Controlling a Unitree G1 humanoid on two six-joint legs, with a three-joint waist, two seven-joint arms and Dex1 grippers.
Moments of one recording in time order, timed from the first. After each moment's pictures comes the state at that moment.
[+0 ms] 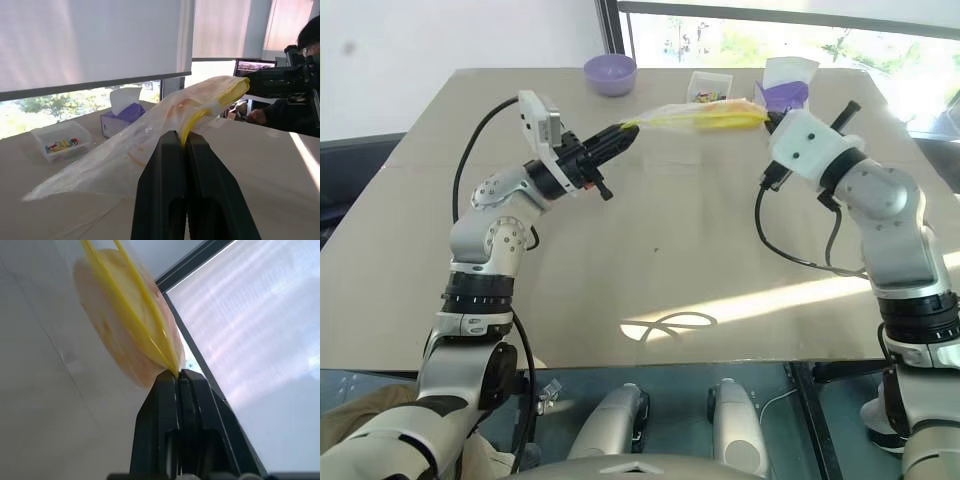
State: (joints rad) left arm -0.75 0.37 0.07 0.16 -0.48 0.31 -0.83; right arm -0.61 -0.72 0.04 -0.13 -0.12 0.19 0.62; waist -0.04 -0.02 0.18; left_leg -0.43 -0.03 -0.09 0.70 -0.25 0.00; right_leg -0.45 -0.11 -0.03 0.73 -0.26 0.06
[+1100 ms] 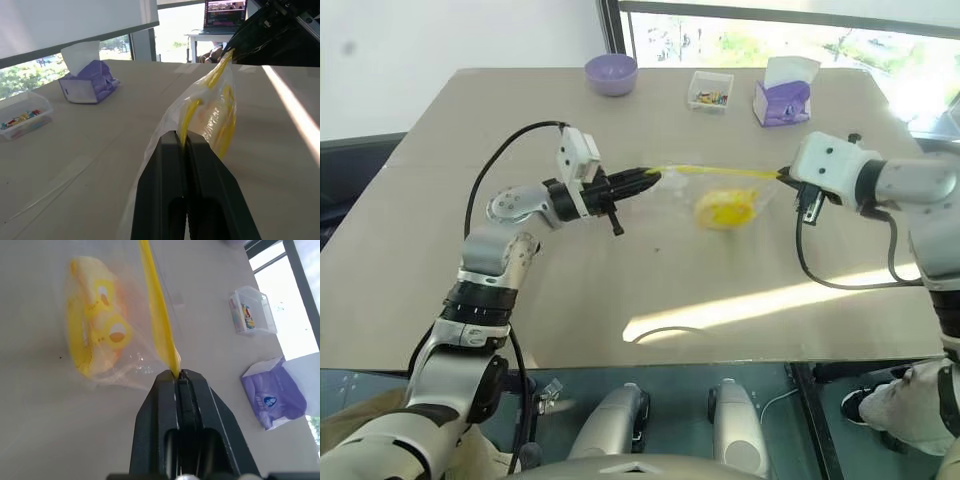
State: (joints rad) left arm -0.72 0.40 -0.08 0.18 -0.33 0.21 -0.93; right arm -0.65 -0.94 0.08 -0.04 -0.01 0.23 0.96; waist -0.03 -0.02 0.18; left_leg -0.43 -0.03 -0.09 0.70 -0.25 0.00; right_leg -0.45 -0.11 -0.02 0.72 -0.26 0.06
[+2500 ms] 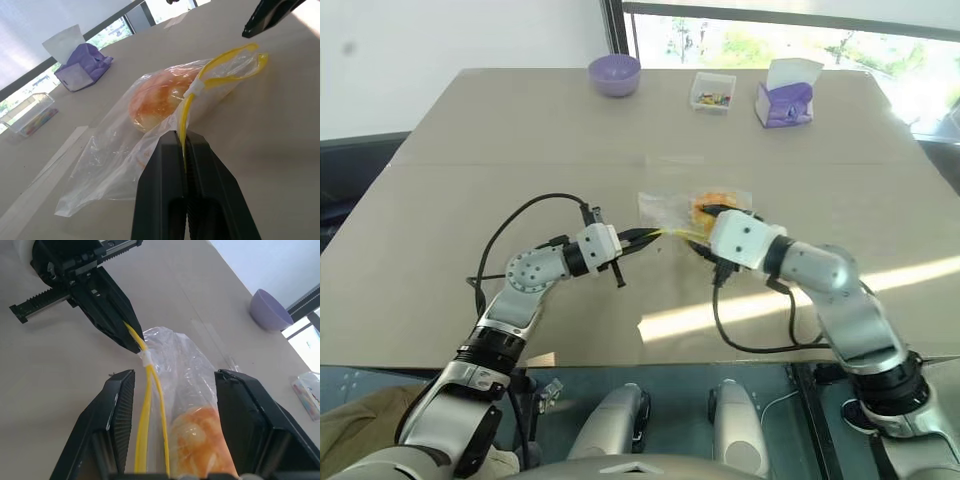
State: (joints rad) left arm -0.49 0.41 -0.19 0.34 -0.05 -0.41 -0.84; right arm -0.38 -0.58 0.23 -0.41 -0.02 0.32 0.73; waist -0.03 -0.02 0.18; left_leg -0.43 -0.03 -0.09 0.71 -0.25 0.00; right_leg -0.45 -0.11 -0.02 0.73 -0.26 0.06
